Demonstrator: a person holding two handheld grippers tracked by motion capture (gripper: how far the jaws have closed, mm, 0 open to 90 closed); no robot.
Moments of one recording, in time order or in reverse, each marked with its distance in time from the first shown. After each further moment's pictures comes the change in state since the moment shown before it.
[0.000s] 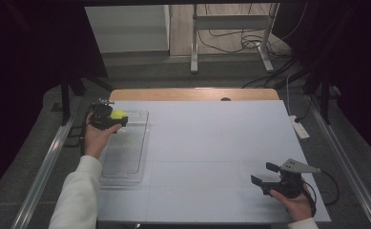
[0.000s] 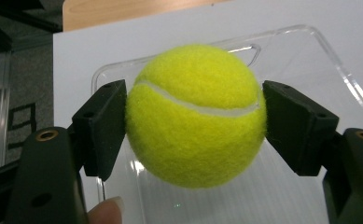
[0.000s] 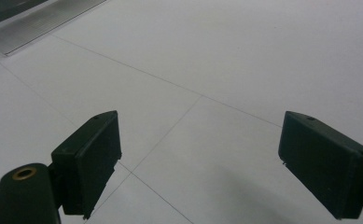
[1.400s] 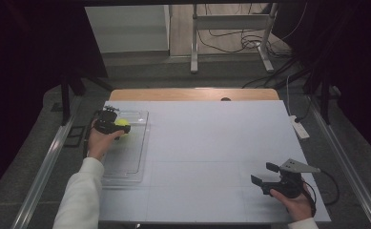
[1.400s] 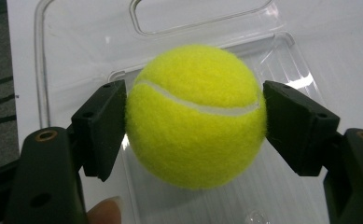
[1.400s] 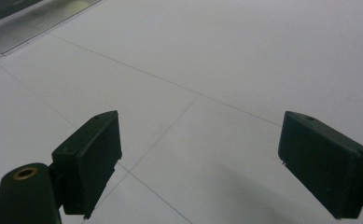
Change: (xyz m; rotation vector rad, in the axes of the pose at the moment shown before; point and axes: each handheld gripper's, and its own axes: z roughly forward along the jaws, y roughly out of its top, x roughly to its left) left arm 0.000 -0.014 0.027 0.130 -0.030 0.016; right arm 0.000 0.000 0.001 0.001 -0.005 0.002
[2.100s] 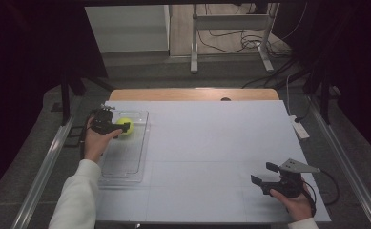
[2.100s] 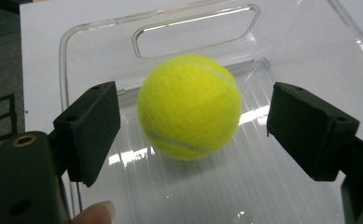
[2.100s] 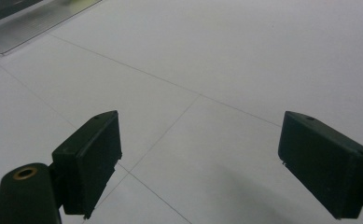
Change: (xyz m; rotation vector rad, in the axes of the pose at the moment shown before) left arm 0.001 -0.004 -0.021 -0.120 -0.039 -0.007; right arm 0.000 0.000 0.000 -0.001 -0.001 0.000
